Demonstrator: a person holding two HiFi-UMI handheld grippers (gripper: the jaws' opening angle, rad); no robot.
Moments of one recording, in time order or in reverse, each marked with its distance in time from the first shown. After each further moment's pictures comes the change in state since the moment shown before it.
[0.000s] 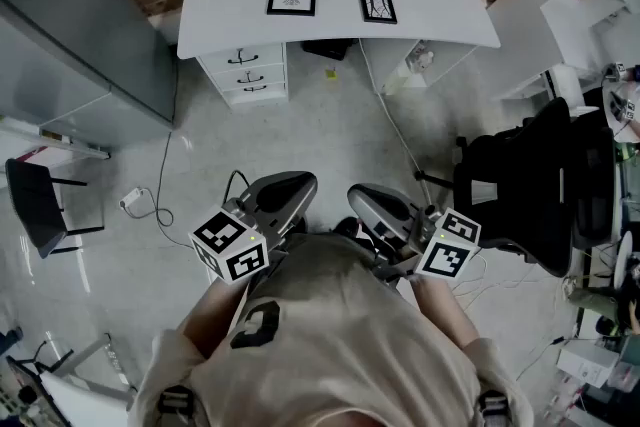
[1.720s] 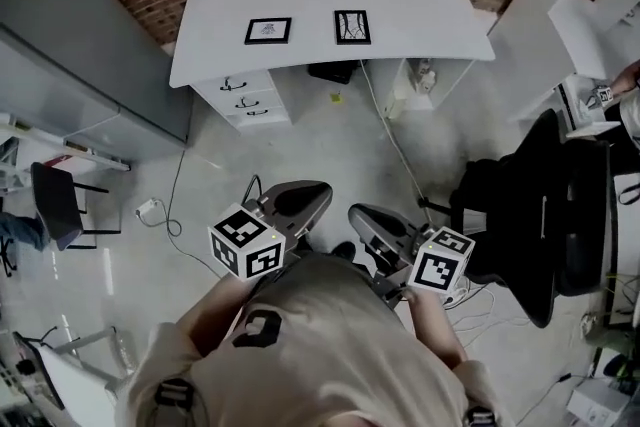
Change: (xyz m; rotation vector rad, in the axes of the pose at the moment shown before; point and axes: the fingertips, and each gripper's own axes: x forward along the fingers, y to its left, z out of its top) left arm 0.186 -0.084 -0.026 0.084 0.148 0.098; right arm -0.152 -0.100 0.056 0.105 0.075 -0.007
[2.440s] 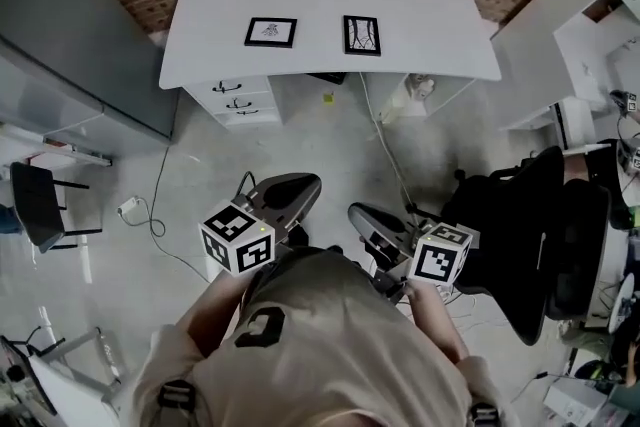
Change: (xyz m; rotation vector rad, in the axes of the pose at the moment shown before) left arm -0.013 0.109 0.031 -0.105 -0.085 0.025; right arm 0.084 -0.040 0.022 0.051 0.113 -0.088
